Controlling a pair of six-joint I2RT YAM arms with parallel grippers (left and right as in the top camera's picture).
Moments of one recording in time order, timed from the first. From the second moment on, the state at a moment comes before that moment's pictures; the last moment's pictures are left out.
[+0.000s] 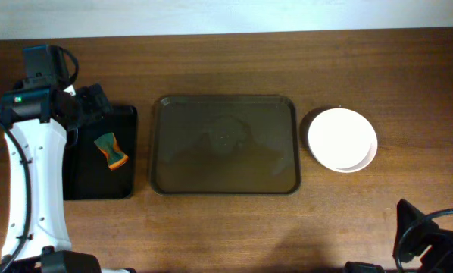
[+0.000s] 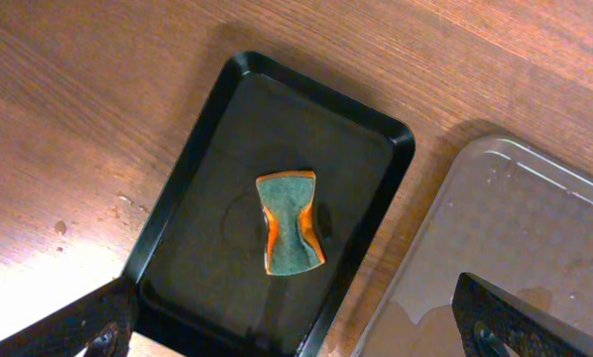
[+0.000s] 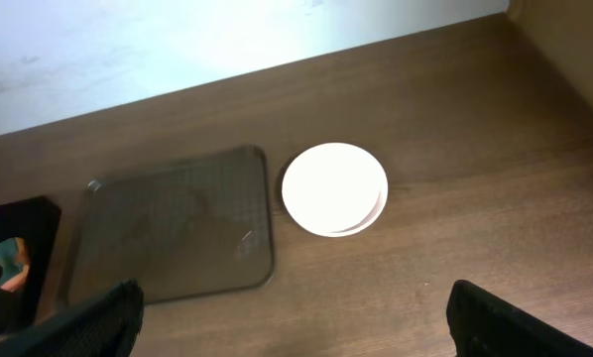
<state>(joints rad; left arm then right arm) 0.17 1.59 1.61 -1.12 -0.13 -0.27 -0.17 0.83 1.95 -1.69 -0.10 0.13</state>
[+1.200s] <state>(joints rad) 0.20 1.18 1.06 -0.74 -0.12 -0.27 0.02 0.01 0.01 -0.07 -0.10 0.07</state>
